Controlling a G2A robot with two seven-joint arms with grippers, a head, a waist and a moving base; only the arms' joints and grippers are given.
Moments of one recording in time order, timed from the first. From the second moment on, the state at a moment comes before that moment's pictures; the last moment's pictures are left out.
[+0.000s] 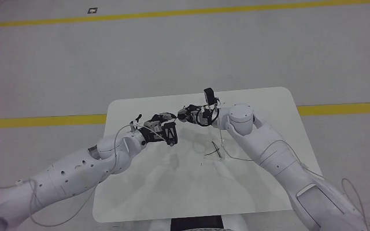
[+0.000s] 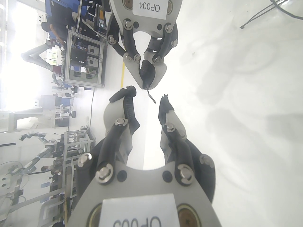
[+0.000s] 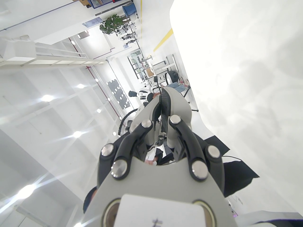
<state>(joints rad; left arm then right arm) 0.65 -0.62 -0.17 -1.80 1.57 0.04 -0.10 -0.89 -1.29 0.82 -1.21 0.57 0.34 0.60</state>
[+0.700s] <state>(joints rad) 0.66 -0.63 -0.17 -1.79 1.57 0.04 -0.08 -0.87 -1.26 0.75 -1.22 0.66 0.34 0.58</state>
